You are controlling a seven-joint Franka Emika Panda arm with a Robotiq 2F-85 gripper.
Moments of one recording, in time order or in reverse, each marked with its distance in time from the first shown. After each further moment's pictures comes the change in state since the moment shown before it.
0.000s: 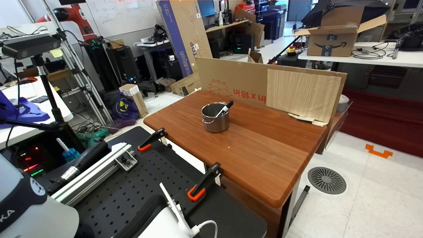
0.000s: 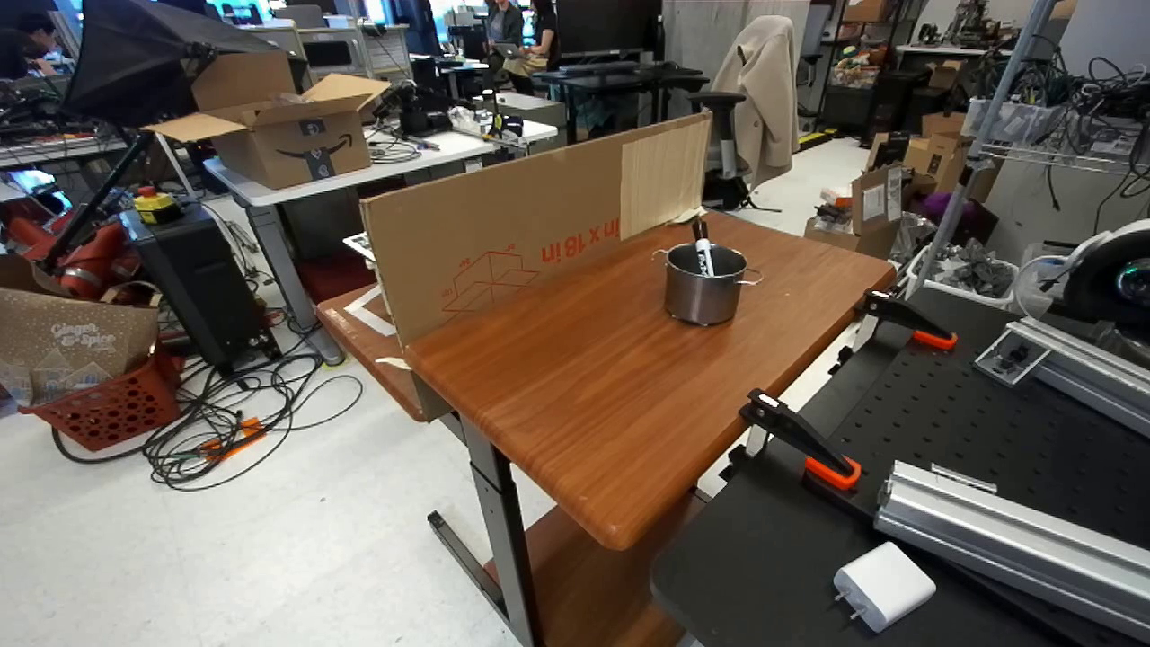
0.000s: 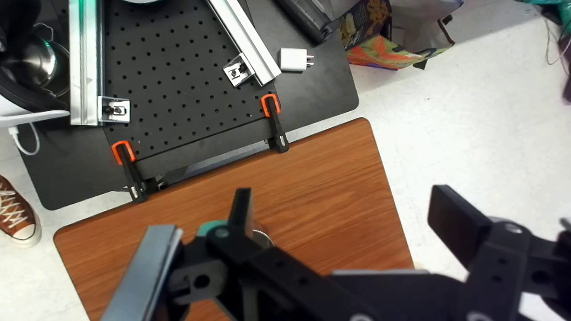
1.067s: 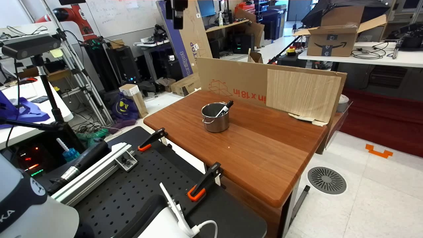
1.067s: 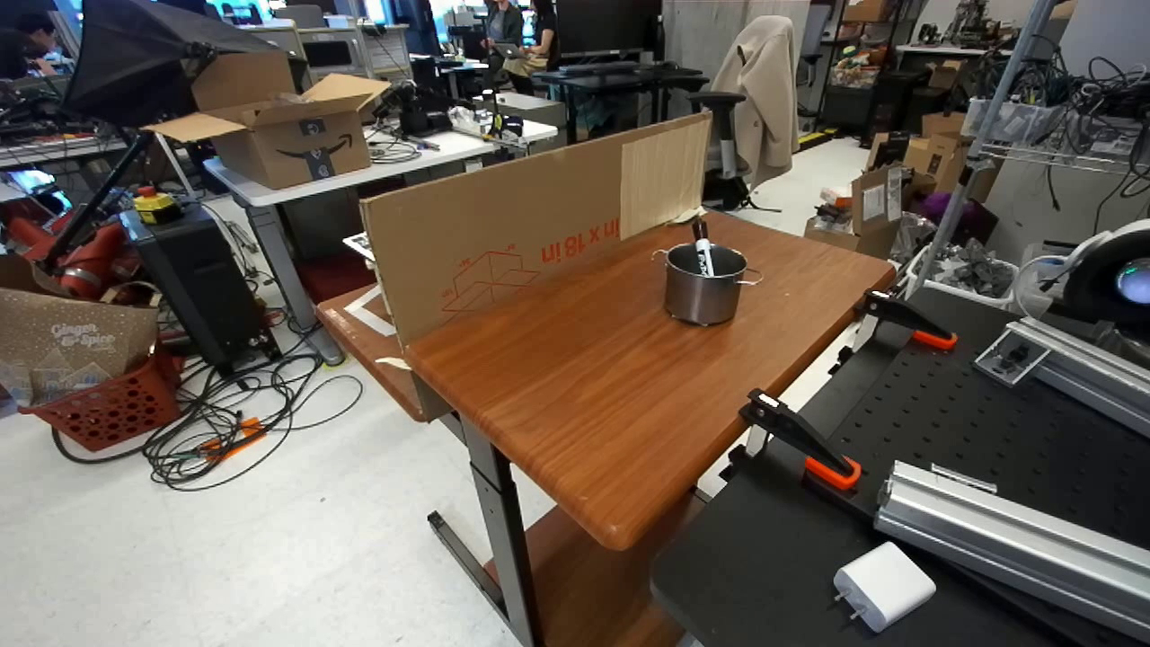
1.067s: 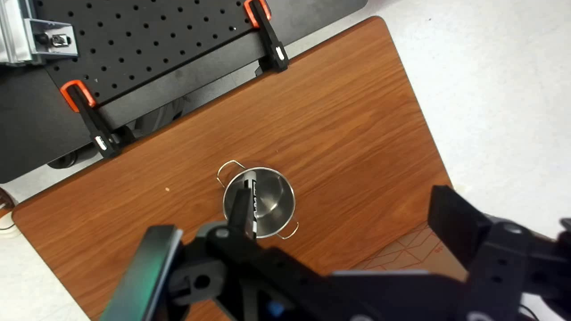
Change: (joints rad) arm -0.041 0.218 -0.017 -0.096 0.022 0.403 0.001
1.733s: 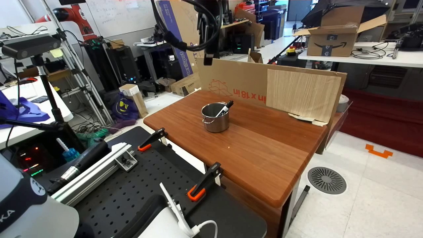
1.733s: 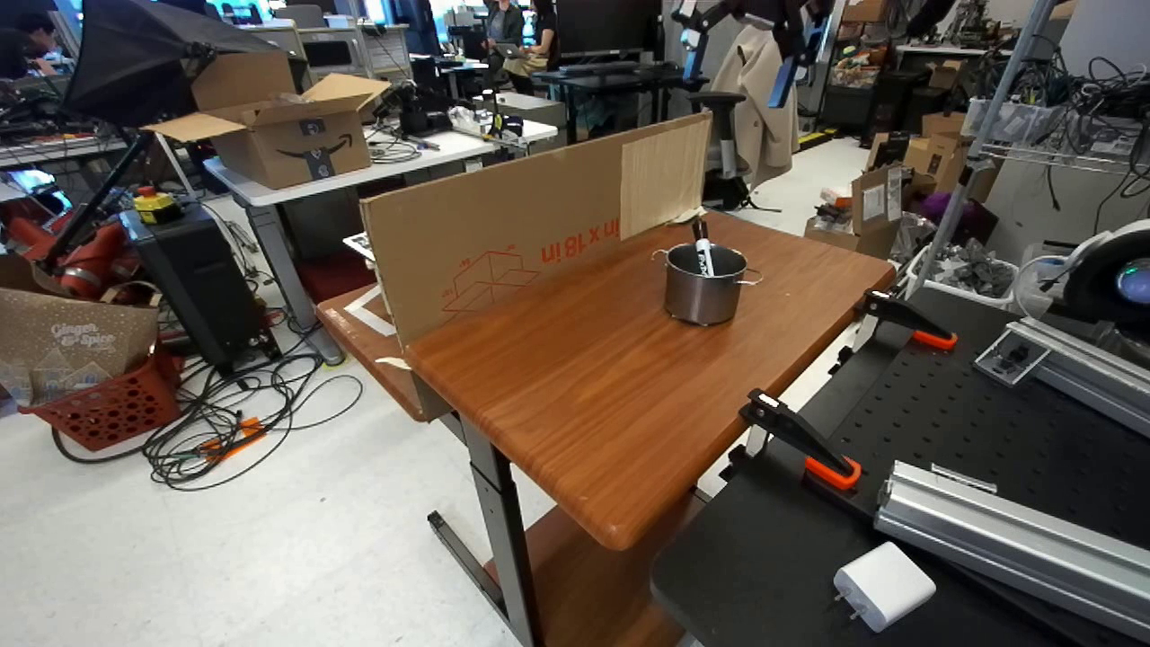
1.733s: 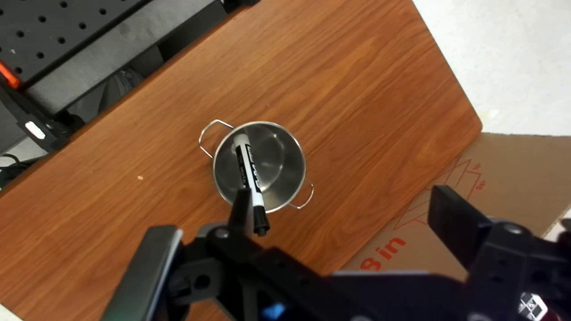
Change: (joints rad) arm -0.017 0.238 -0.053 0.002 0.138 0.263 -0.028
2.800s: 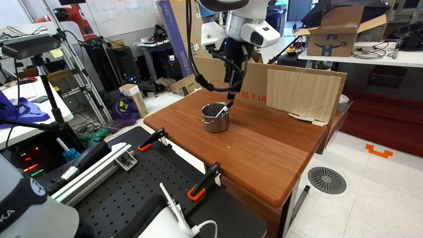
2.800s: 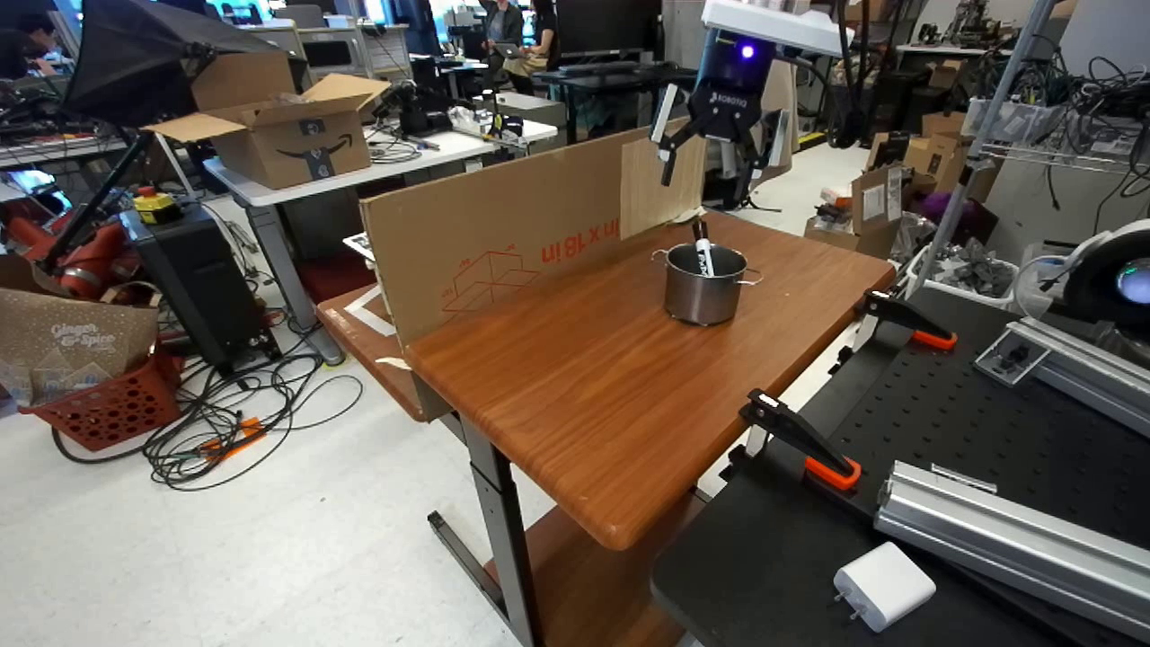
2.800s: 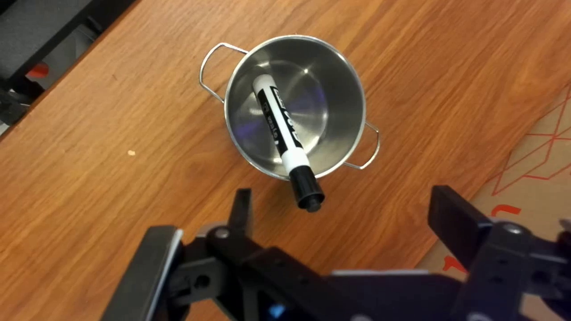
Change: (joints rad) arm -0.024 0.348 -0.011 0.150 0.027 0.138 0.031
